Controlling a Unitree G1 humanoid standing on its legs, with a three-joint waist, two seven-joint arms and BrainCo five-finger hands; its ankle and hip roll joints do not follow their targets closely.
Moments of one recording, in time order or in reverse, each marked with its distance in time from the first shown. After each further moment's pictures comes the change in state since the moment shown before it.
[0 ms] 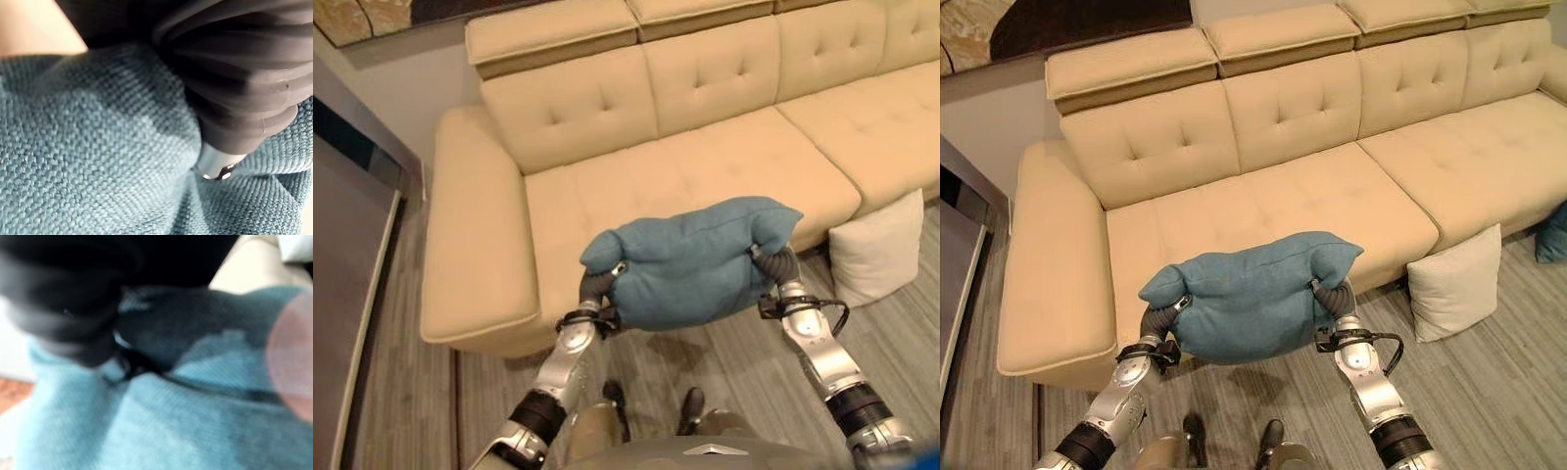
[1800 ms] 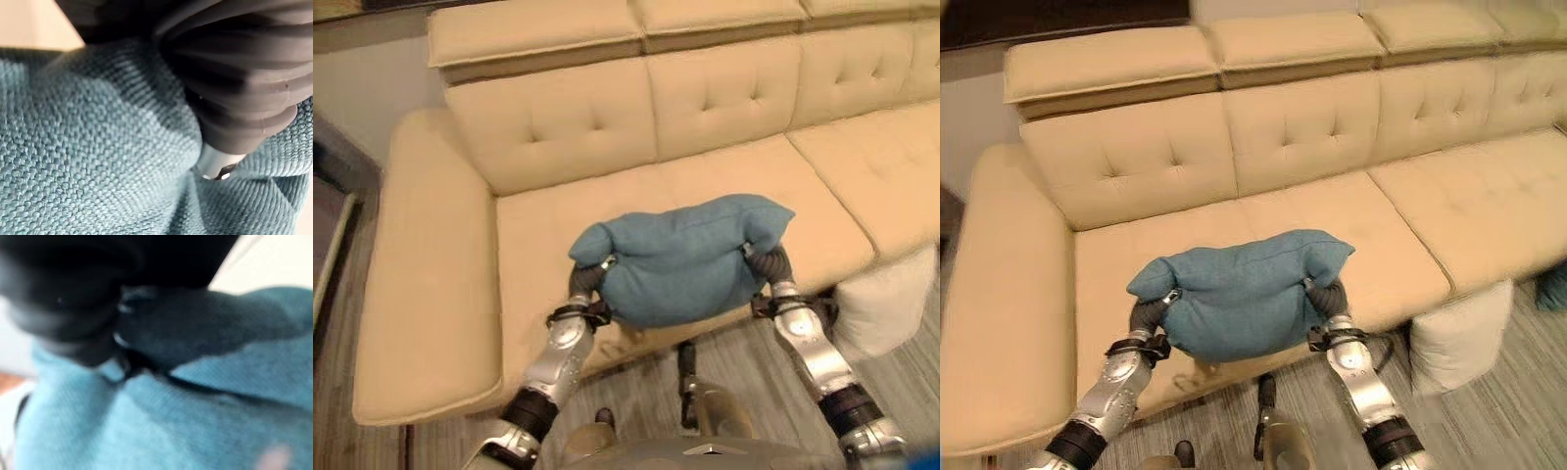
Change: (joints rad) left arm 0.047 -0.023 -0.003 -0.033 0.033 -0.015 -0.064; right arm 0.152 -0.048 -0.075 -0.119 0.022 0.002 0.006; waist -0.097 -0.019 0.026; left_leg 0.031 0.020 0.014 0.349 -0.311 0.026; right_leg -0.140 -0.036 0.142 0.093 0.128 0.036
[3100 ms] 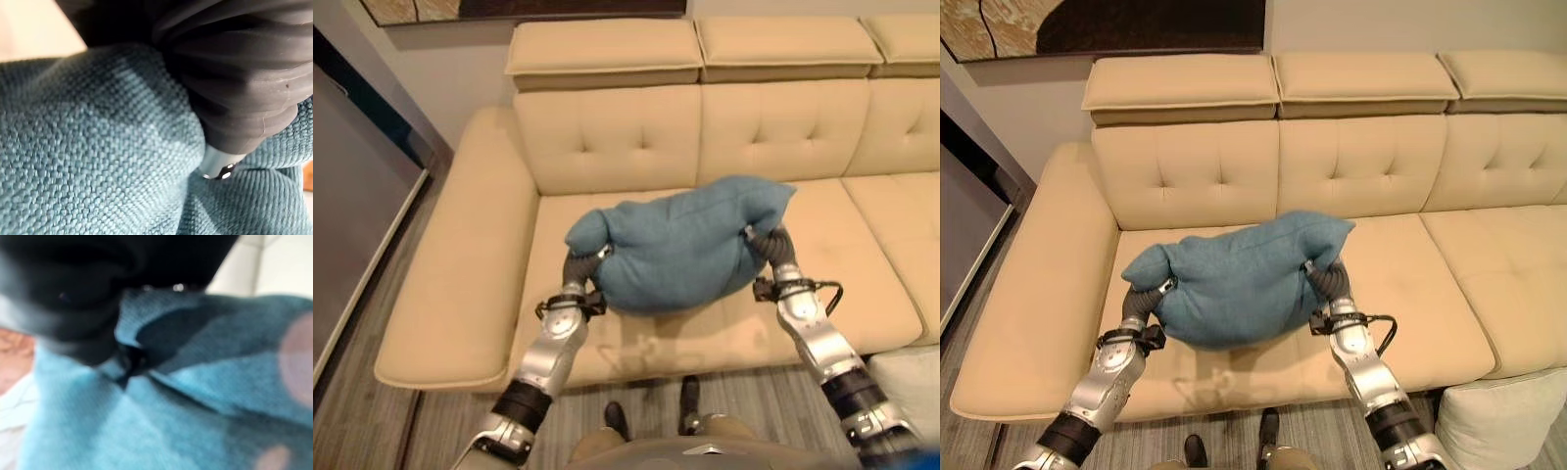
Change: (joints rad) left arm -0.229 0.071 0.105 -0.048 0.077 0.058 0.145; right arm -0.402 0.012 0.075 0.105 -0.023 0.002 -0.031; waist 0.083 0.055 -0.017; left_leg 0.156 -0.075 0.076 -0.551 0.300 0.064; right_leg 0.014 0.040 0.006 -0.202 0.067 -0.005
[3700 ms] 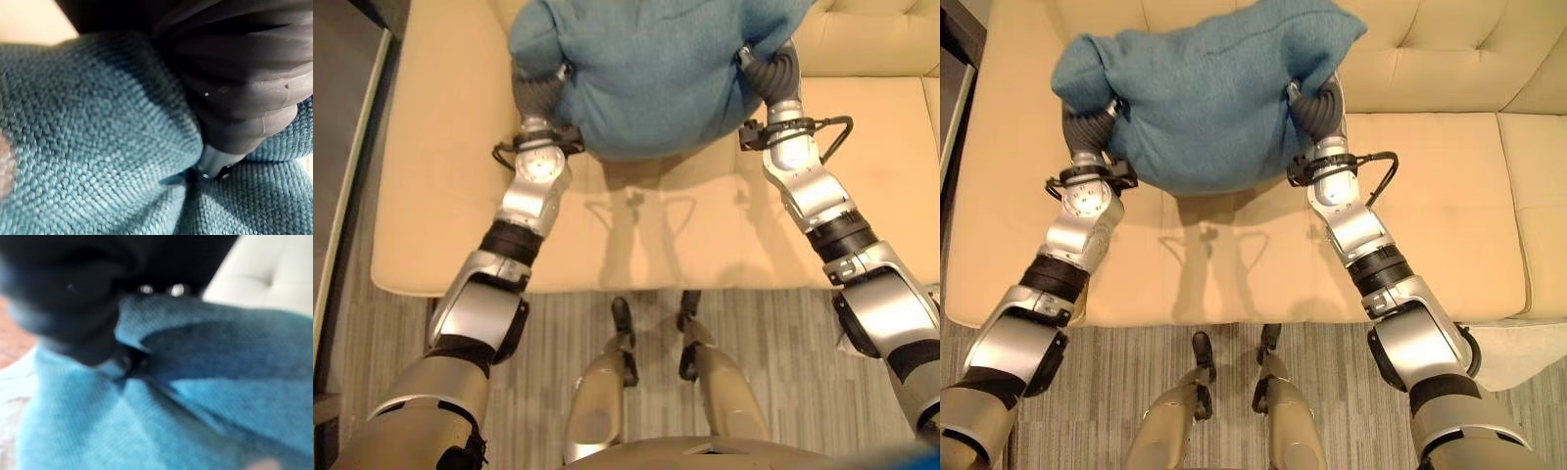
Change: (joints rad) left arm -0.733 0.180 -0.011 0.357 -0.012 -0.065 0.164; right arm -0.687 -0.034 0.126 0.264 0.042 0.010 -0.127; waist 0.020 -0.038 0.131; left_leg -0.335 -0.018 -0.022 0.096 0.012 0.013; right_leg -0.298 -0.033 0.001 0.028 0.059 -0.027
